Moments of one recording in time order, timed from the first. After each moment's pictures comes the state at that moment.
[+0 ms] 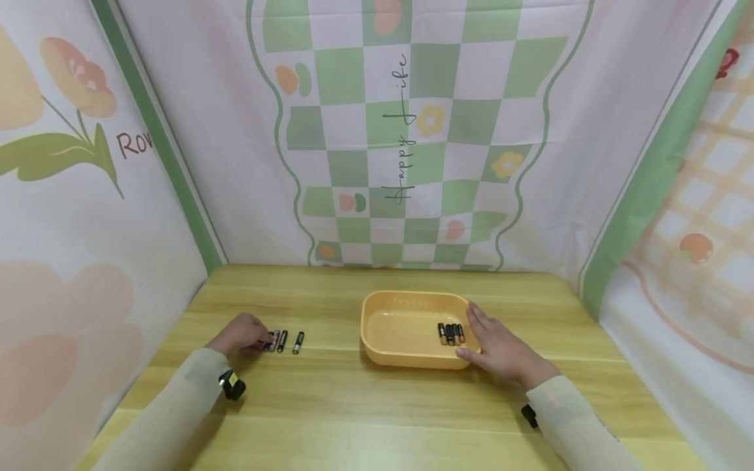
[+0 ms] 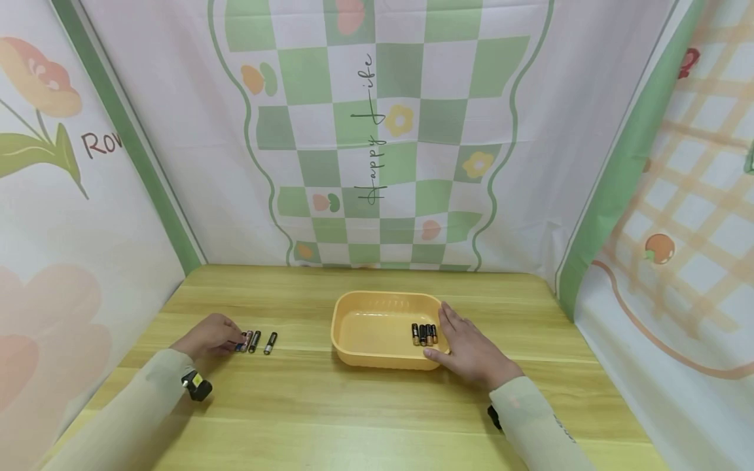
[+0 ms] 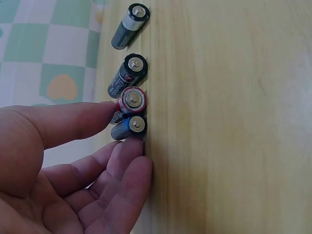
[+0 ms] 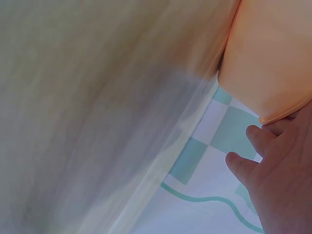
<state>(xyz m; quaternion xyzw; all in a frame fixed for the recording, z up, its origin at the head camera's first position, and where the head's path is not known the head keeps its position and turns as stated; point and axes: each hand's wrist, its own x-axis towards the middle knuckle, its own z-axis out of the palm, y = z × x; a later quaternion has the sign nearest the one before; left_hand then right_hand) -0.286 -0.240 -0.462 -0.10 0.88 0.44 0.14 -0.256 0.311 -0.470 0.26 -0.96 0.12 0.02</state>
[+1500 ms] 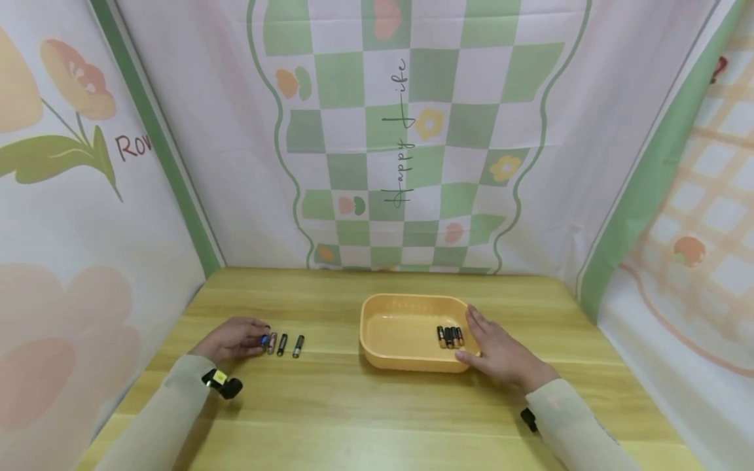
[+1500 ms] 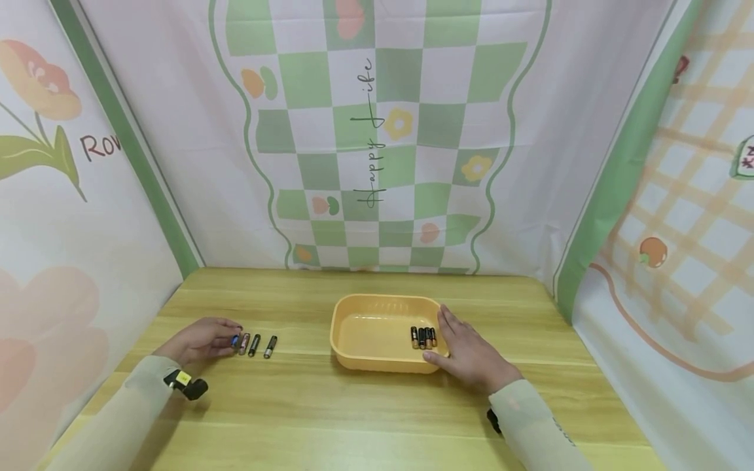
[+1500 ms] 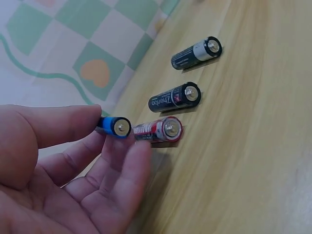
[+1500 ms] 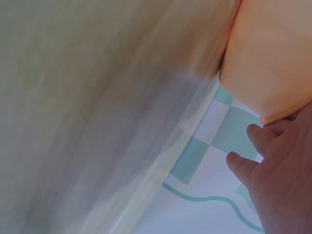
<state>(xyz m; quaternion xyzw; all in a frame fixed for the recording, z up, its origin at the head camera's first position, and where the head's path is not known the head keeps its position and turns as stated) -0.291 -0.264 -0.468 -0.06 0.72 0.66 0.21 -0.255 0.309 -0.472 0.26 -0.96 0.12 0.03</state>
